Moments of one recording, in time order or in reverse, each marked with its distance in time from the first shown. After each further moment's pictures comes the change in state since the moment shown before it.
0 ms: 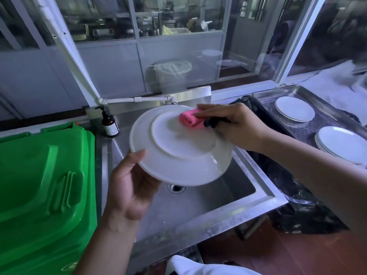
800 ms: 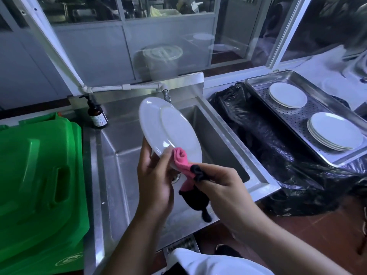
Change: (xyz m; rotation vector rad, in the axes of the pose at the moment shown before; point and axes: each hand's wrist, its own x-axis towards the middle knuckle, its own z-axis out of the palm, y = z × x) left_hand 0.009 -0.067 0.011 0.369 0.223 0.210; right_hand -0.104 -0.032 0.097 0.703 0.132 0.573
